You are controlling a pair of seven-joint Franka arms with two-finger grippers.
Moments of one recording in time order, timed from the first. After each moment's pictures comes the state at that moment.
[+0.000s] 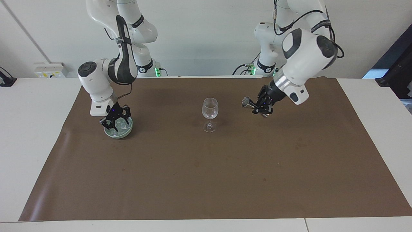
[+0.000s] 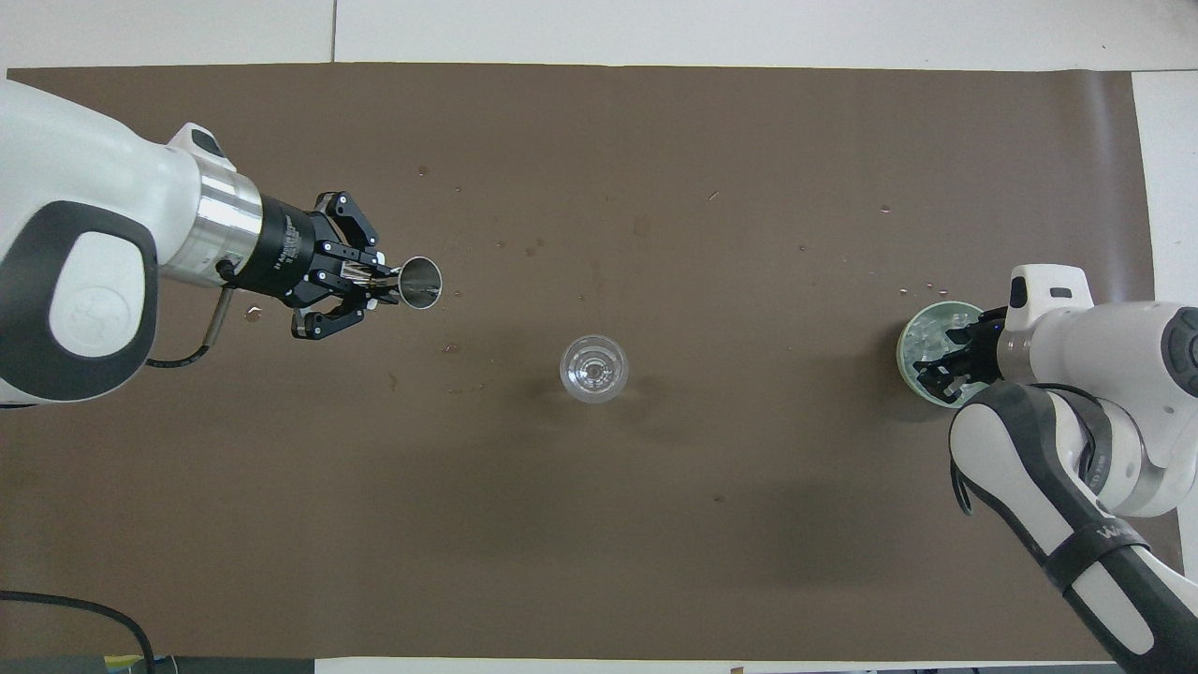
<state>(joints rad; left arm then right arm) -0.40 0.07 0.19 -1.81 -0.53 1.85 -1.42 0.04 -0.01 -0.11 -2.41 0.11 2.50 -0.89</state>
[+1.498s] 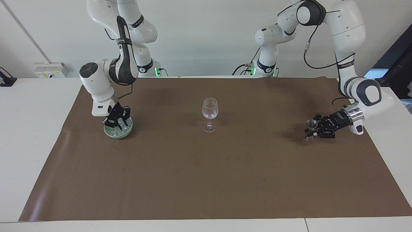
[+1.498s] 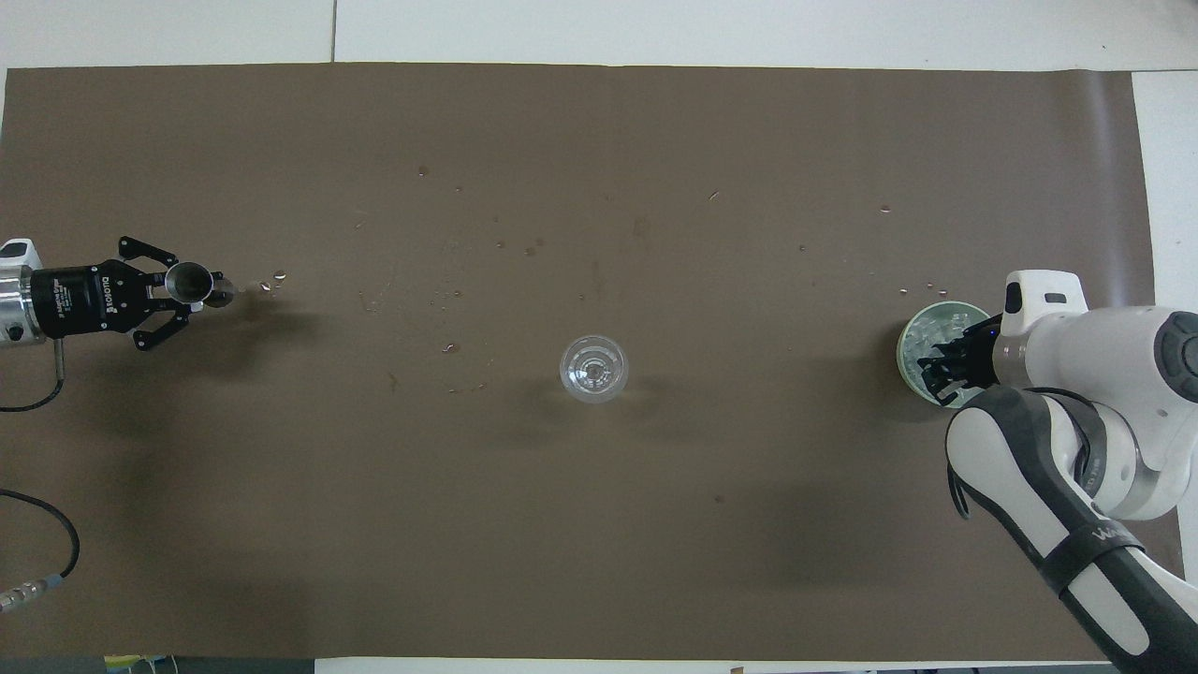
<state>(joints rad) 0.24 0.46 0.19 -1.87 -1.14 1.65 -0.60 0.04 -0.01 -0.11 -2.42 0.11 2.50 -0.89</state>
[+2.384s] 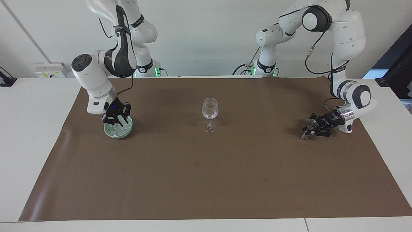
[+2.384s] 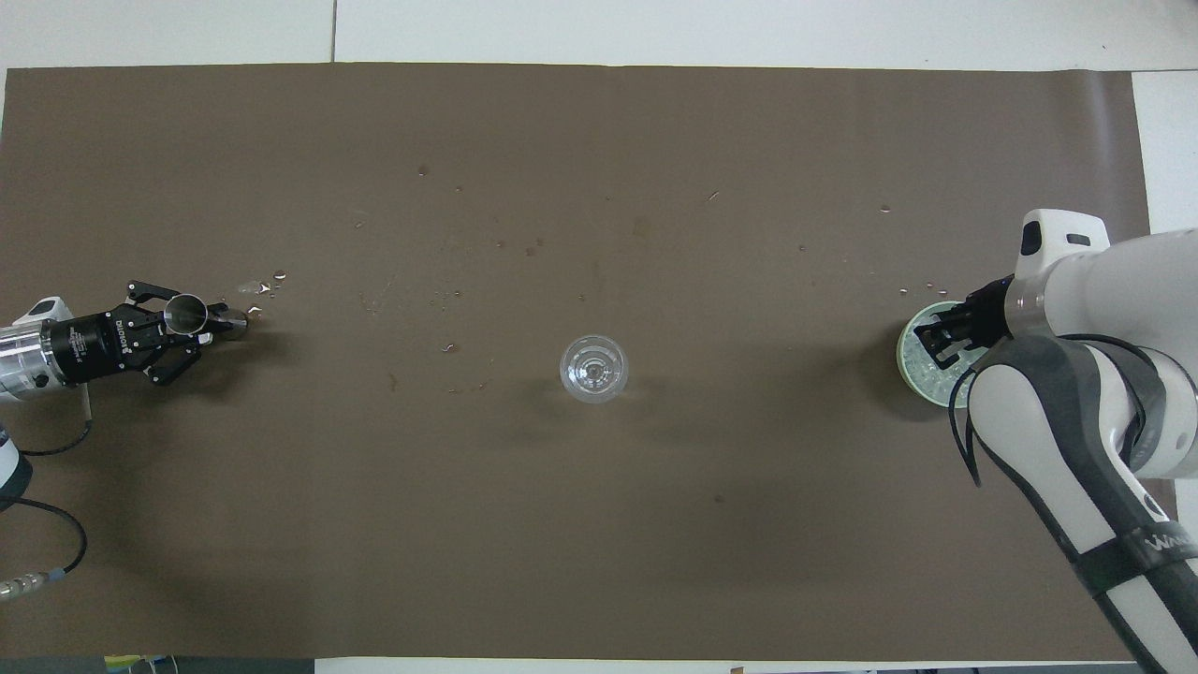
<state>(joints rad) 0.31 0.50 0.18 -1.98 -1.26 1.57 -0.54 0.04 -0.03 0.00 -2.14 0.12 2.15 -0.61</state>
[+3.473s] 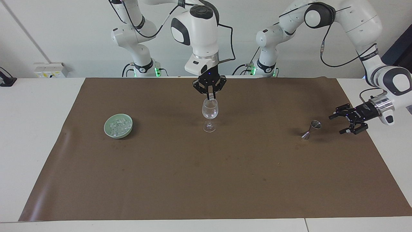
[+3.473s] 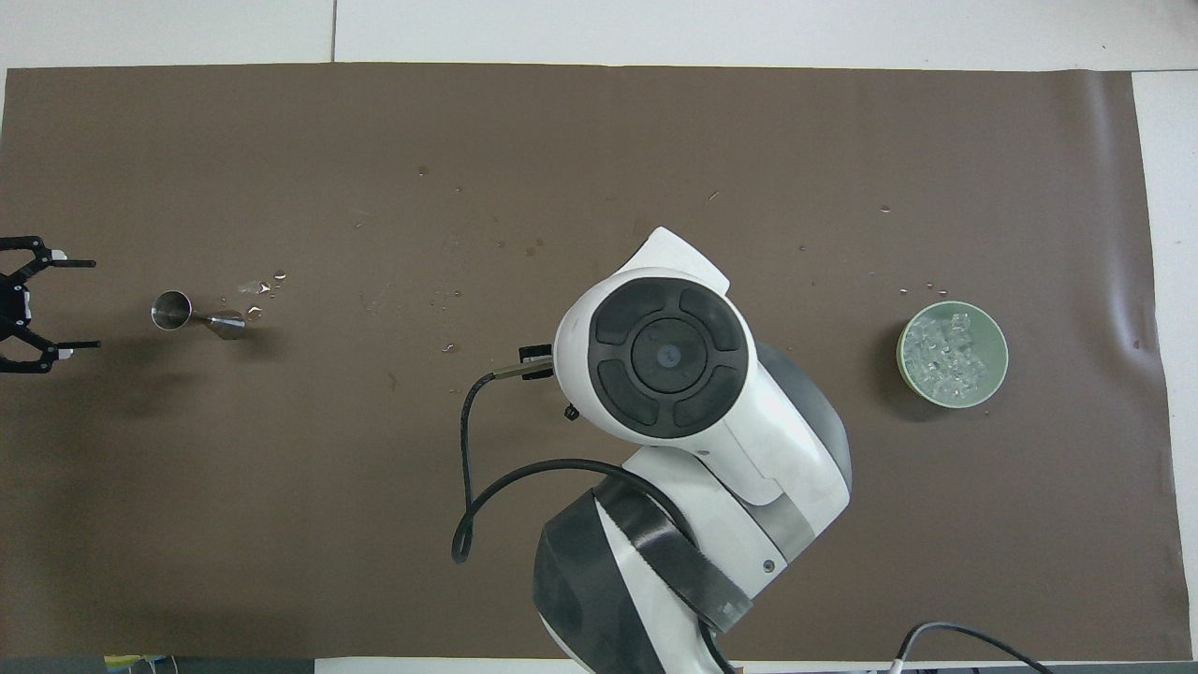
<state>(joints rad) 0.35 0.45 0.21 -1.59 -0.79 1.51 -0.60 0.41 0.17 0.28 -1.67 -0.04 1.97 0.60</state>
